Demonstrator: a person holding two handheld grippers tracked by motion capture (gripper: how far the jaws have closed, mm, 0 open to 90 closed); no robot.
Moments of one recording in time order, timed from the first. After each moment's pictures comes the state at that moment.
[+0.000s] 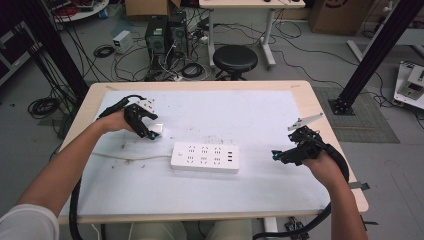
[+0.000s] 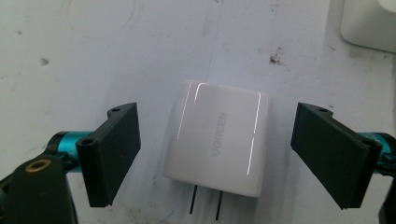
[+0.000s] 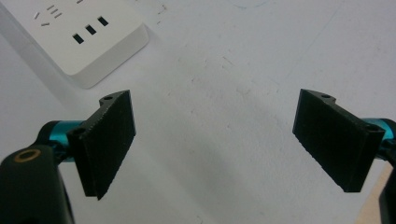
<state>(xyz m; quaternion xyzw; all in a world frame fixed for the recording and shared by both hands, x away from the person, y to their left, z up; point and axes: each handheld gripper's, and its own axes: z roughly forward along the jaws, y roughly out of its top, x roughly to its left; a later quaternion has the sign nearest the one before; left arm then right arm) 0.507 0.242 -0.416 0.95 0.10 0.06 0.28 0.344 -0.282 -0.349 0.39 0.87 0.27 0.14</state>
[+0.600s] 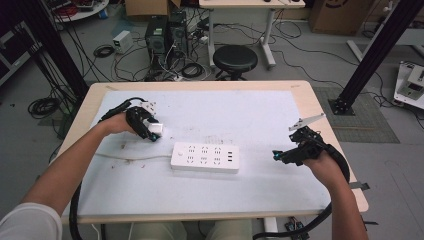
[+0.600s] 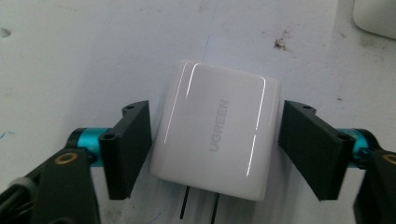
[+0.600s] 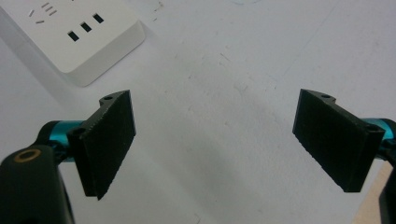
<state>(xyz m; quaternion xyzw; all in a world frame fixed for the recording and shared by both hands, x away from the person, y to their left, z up) 0.511 0.244 -0.427 0.95 0.12 0.03 0.28 0.345 -0.285 -0.351 0.39 0.87 0.27 0.14</state>
